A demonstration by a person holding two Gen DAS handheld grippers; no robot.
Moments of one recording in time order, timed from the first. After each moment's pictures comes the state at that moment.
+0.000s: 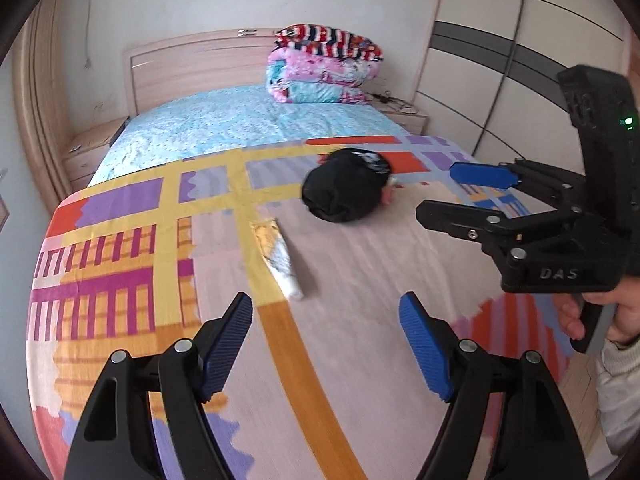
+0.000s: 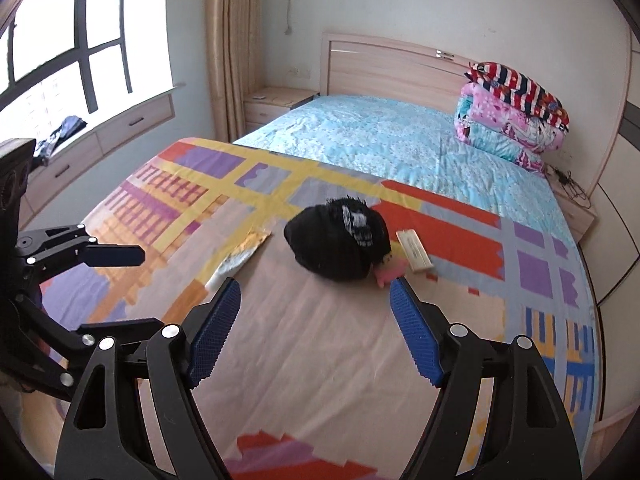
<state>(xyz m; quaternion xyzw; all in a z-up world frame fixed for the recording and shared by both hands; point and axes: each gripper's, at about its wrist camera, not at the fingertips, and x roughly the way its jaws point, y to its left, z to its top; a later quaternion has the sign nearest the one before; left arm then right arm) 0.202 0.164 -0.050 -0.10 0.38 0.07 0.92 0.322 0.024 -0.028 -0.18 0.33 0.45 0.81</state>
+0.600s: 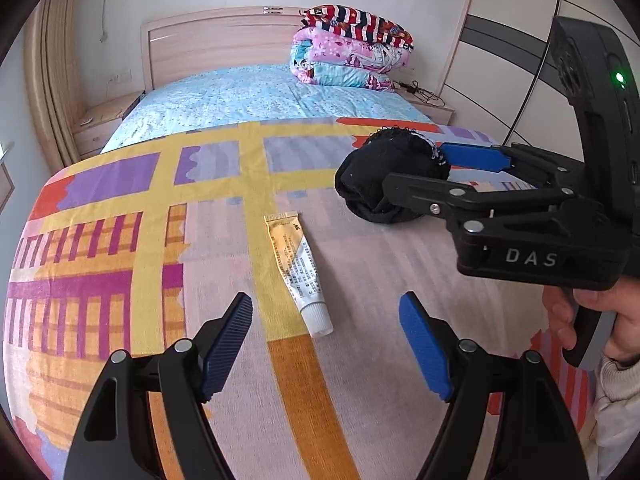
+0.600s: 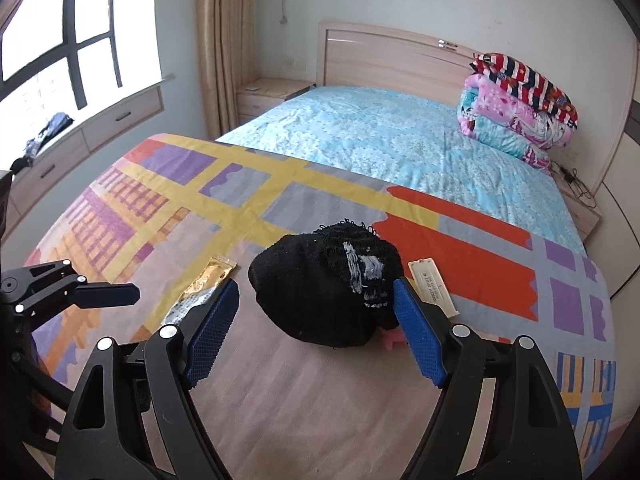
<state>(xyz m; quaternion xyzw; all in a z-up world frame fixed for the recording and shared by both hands) 0.246 0.189 -0.090 -0.12 0.41 0.10 0.90 0.367 0.070 -0.064 -0.19 0.34 0.44 0.81</state>
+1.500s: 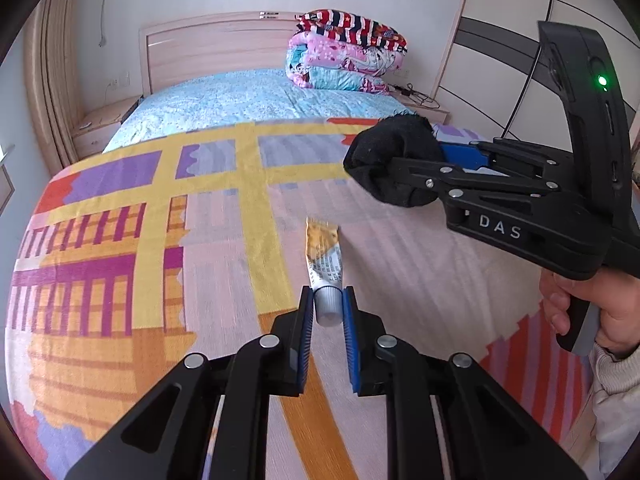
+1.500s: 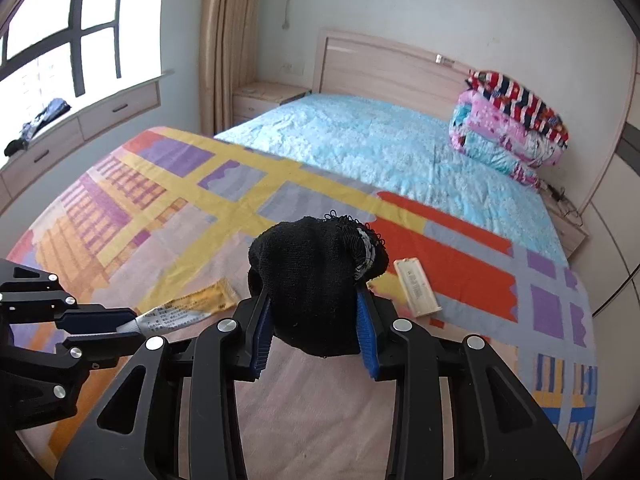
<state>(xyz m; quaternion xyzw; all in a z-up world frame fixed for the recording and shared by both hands) 0.228 0.176 -0.083 -0.12 0.40 0.09 0.90 0.343 0.047 -0.053 -0.22 0.29 0.43 0.83</state>
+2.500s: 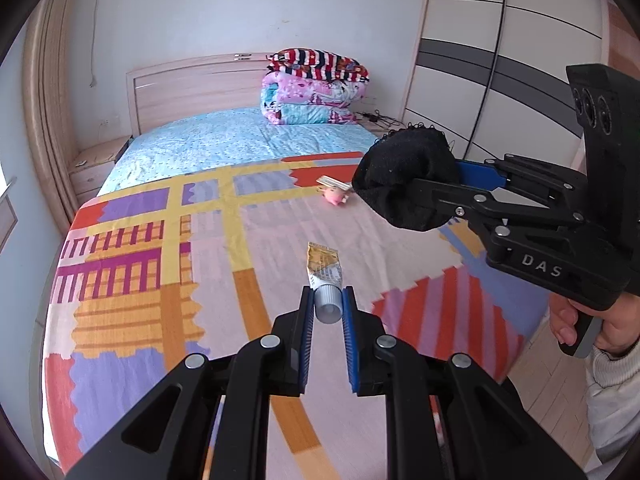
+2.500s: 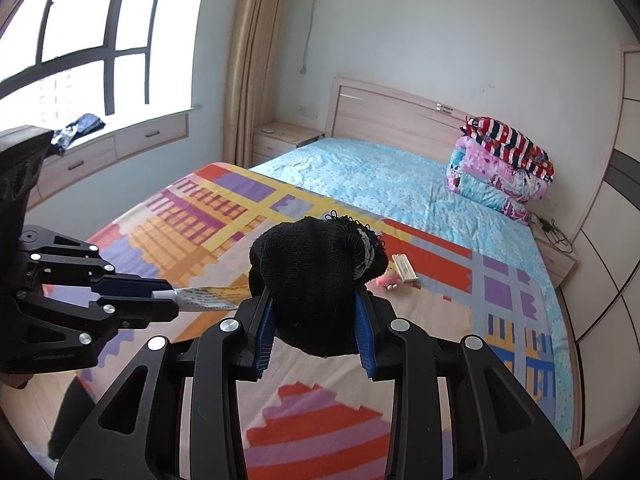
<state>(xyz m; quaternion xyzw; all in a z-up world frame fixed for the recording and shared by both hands) 0.127 0.099 -0.012 -0.09 0.35 0.06 0.93 0.212 -0.055 0.011 -0.19 0.23 0.46 0.84</state>
